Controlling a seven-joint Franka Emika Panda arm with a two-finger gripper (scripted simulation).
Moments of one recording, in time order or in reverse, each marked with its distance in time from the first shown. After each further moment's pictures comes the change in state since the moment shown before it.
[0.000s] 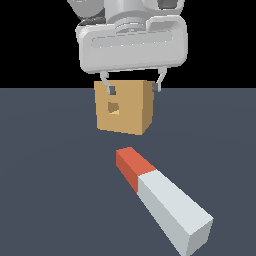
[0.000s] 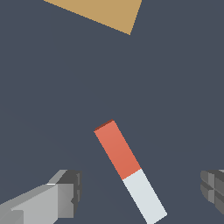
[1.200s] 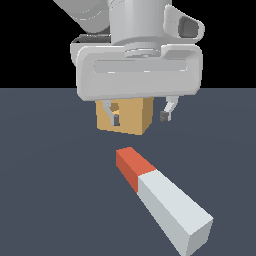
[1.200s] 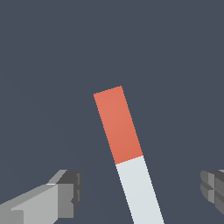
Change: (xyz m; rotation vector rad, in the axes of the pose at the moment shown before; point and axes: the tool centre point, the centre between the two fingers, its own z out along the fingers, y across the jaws) arm -0.053 0.010 0.051 0.026 0.013 -0.212
